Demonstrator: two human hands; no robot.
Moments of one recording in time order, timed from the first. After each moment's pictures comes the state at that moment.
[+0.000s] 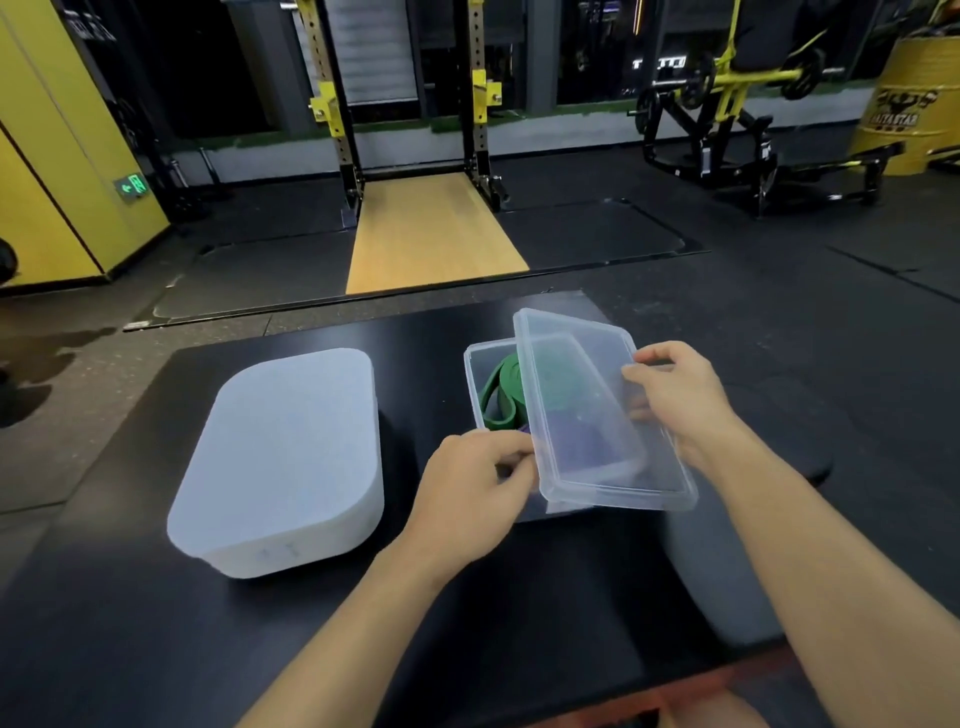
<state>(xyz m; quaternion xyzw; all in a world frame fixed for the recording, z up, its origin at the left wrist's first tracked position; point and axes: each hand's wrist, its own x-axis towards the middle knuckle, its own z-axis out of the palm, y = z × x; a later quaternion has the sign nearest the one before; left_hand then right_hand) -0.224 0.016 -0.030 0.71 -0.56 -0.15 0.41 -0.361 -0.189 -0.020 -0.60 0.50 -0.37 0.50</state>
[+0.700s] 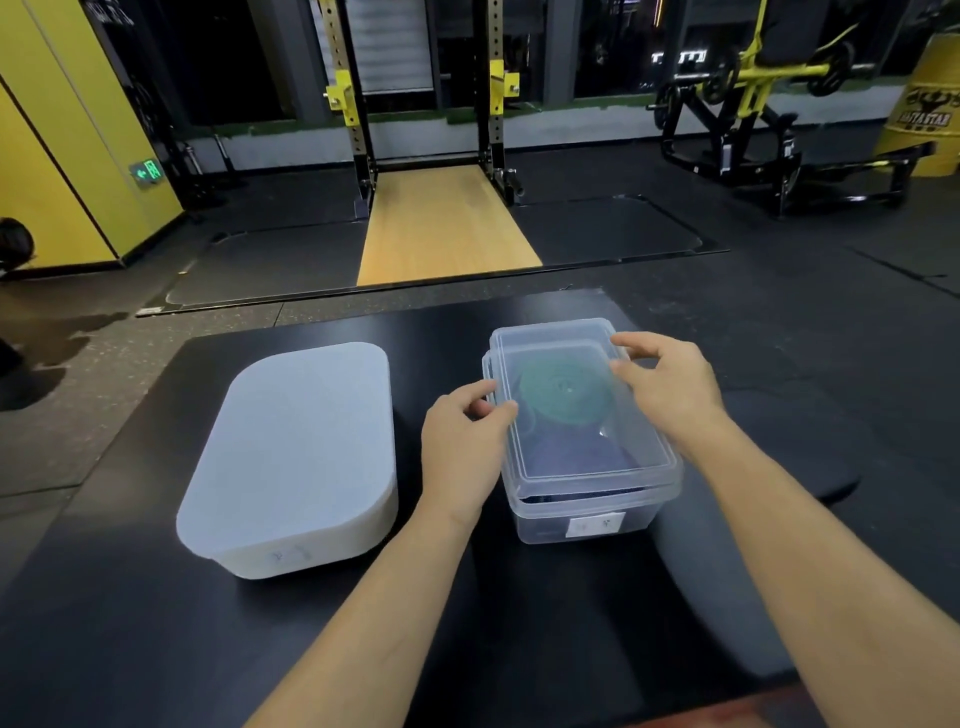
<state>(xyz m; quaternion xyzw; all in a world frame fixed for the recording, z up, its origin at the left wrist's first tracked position) -0.198 -0.020 -0.031 0.71 -0.27 -0.19 0.62 -0.333 -0.192 -0.022 -0.74 0.45 -0.34 0.37</state>
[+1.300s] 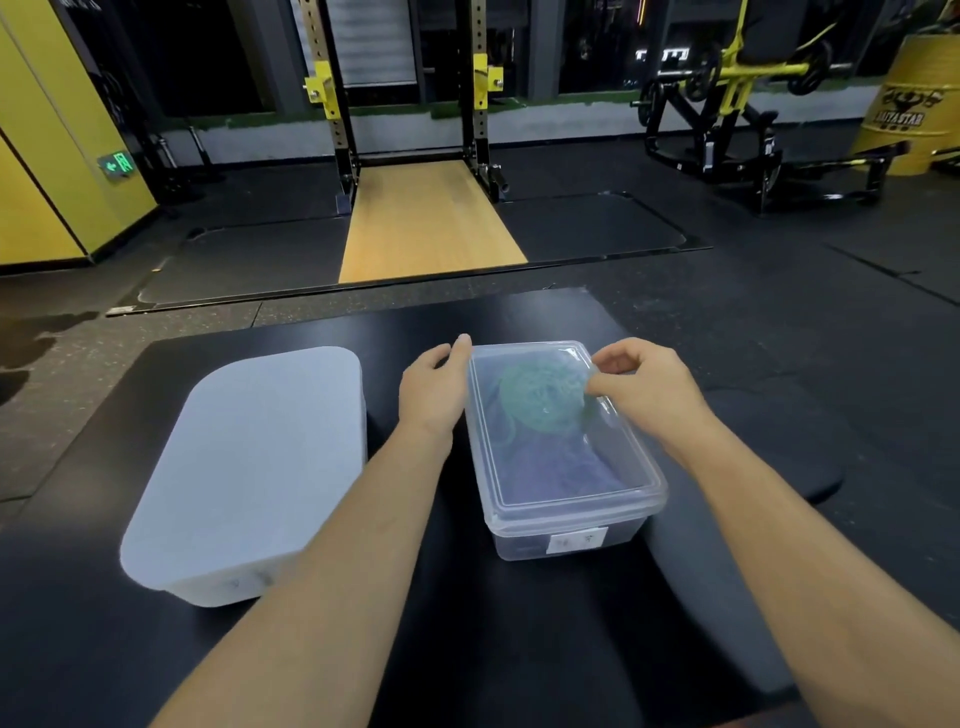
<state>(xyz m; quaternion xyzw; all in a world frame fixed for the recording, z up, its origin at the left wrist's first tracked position) -0.147 -0.082 -0.033 0.73 -0.19 -0.27 0.60 -0.330 -0.206 -0.026 -0.72 0.47 -0.29 0.42</state>
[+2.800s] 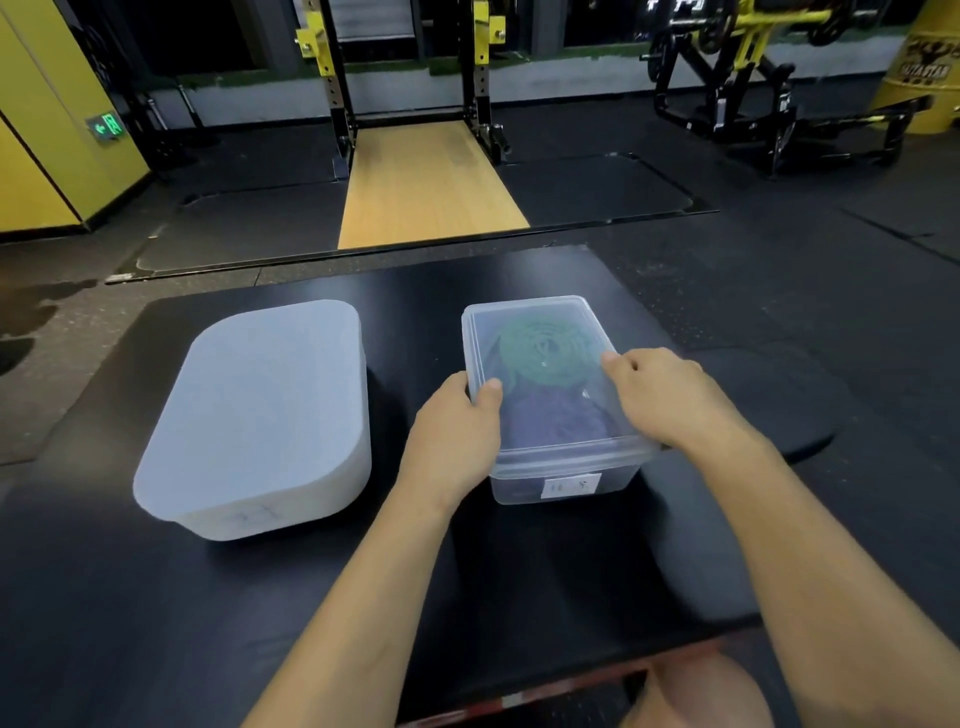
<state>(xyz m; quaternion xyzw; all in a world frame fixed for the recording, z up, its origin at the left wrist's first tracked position) -0.214 -0.006 -0.037 0.80 -0.33 -0.24 0.45 -0.363 -0.150 -0.018 -0.80 0.53 -0.10 0.25</state>
